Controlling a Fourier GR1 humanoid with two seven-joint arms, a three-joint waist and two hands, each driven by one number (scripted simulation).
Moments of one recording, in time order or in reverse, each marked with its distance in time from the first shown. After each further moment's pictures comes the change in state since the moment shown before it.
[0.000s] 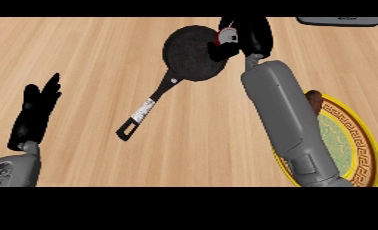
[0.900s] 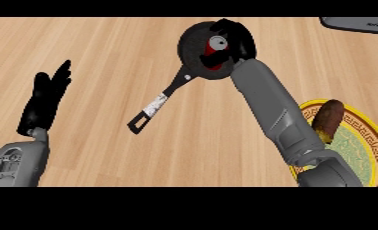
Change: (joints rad) left arm -0.082 -0.009 -0.033 0.001 -0.012 -0.021 0.006; right arm -0.207 0.006 -0.150 0.609 -0.246 -0.222 -0.265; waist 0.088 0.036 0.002
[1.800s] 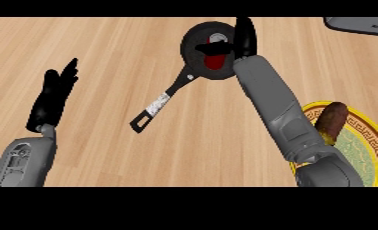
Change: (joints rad) left arm -0.028 -0.020 -0.015 0.029 -0.015 0.010 -0.002; right arm -0.047 0.000 -0.154 0.072 -0.250 -0.159 -0.294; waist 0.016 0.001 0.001
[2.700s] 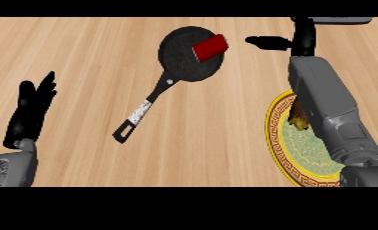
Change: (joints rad) left arm 0.091 0.036 0.075 -0.015 0.020 0.012 0.011; right arm 0.128 -0.217 -0.108 -0.066 -0.142 0.177 -0.108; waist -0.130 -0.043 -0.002
